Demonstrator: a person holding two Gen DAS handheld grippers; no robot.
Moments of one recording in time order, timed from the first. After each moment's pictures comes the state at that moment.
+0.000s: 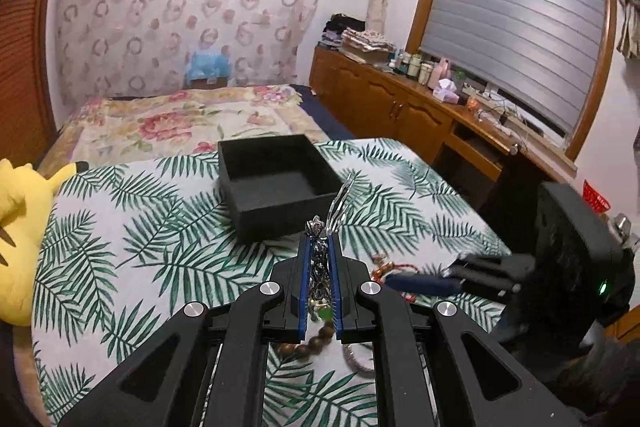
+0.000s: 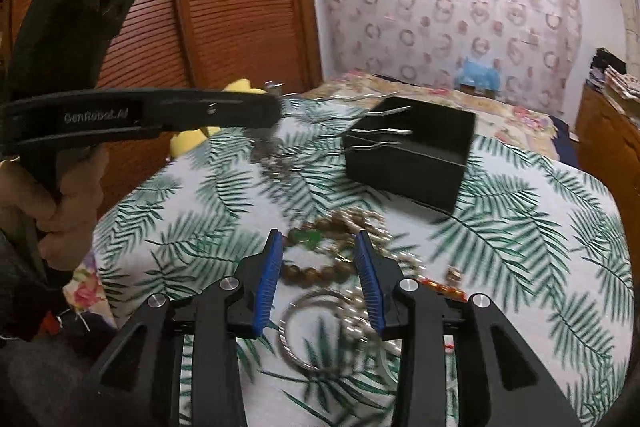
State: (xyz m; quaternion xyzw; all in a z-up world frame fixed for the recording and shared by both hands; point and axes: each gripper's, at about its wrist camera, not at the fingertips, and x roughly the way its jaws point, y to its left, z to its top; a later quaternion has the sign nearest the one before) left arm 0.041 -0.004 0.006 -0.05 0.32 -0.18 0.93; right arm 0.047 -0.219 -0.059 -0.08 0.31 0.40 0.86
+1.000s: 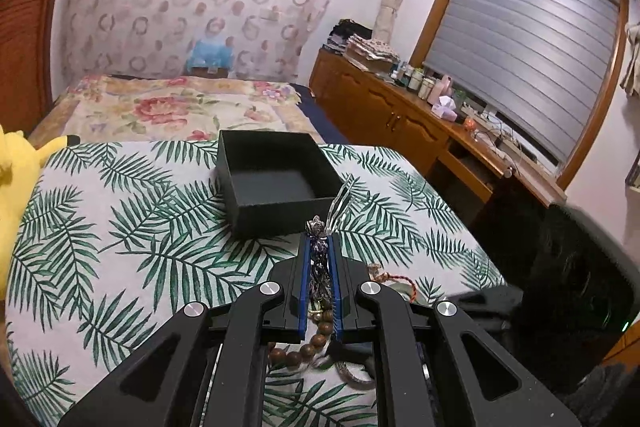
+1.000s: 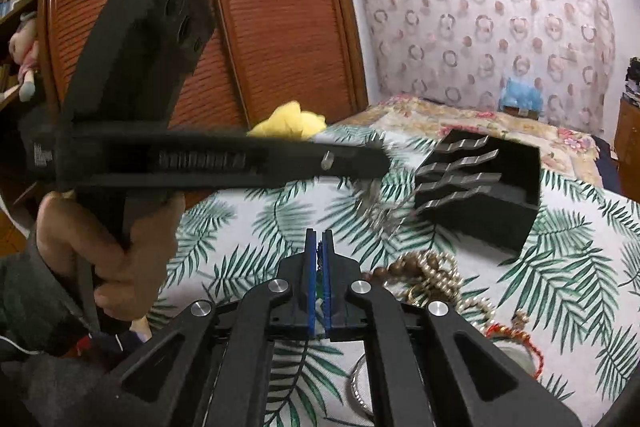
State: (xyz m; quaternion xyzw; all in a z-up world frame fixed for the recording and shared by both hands) left arm 0.049 0.008 -0.007 -0.11 0.32 -0.18 0.92; right arm 0.036 -0.189 -0.050 -0.06 0.28 0.48 0.83
